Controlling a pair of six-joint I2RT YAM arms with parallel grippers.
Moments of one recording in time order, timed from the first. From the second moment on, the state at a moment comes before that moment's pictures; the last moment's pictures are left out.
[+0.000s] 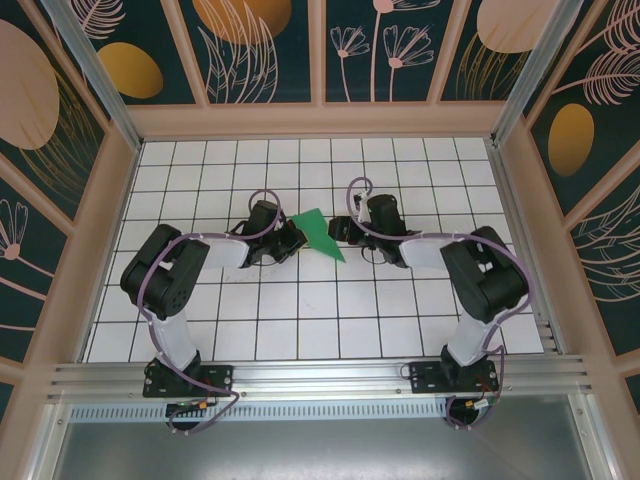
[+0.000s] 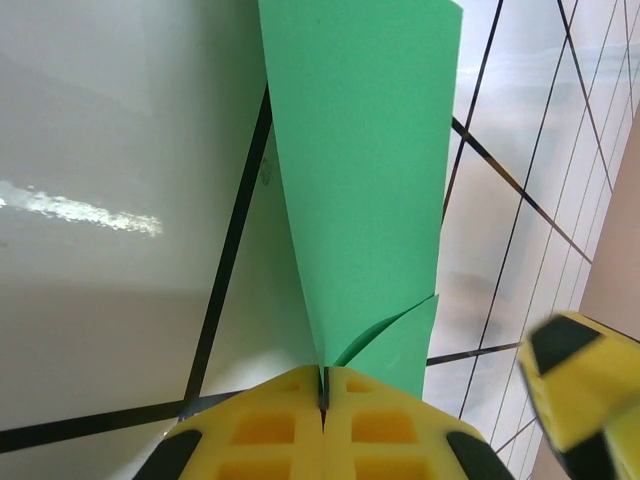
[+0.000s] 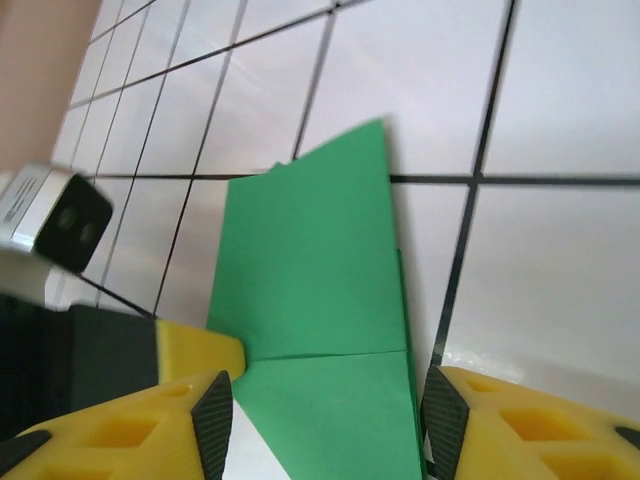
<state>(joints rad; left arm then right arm) -0.50 1.85 0.85 0.22 0.37 -1.13 0.53 1.73 0.79 0.35 -0.33 0.55</state>
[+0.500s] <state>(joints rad) -0.50 1.83 0.90 0.15 0.37 -1.11 0.74 1.71 0.67 0.46 -0.09 -0.08</state>
